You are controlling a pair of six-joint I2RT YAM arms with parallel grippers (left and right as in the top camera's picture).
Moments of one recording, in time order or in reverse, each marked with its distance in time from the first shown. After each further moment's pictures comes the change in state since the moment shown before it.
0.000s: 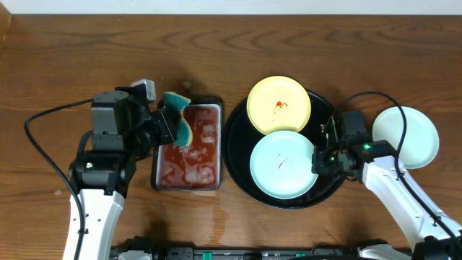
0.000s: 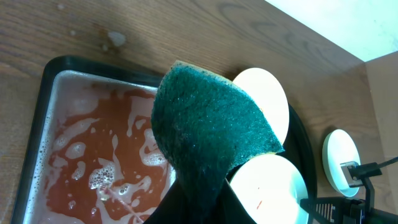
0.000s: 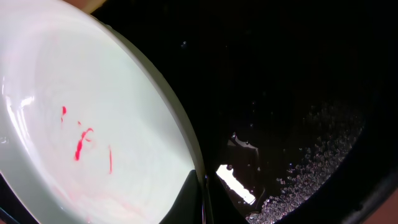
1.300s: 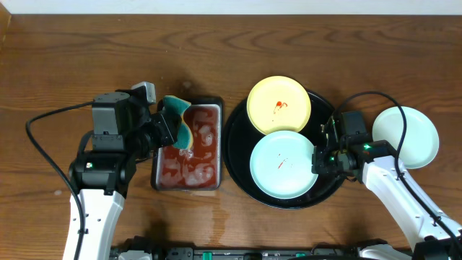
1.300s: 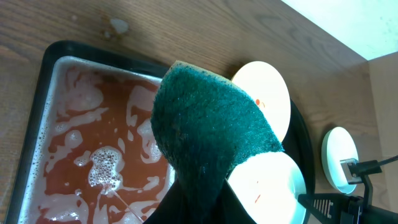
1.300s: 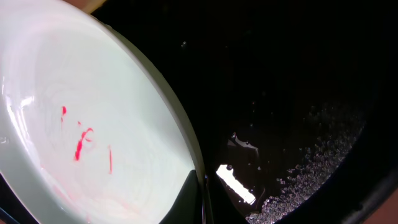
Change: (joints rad) left arm 0.000 0.000 0.000 -0.034 0.002 -0.019; right arm 0.000 0.000 0.000 0.000 0.000 0.000
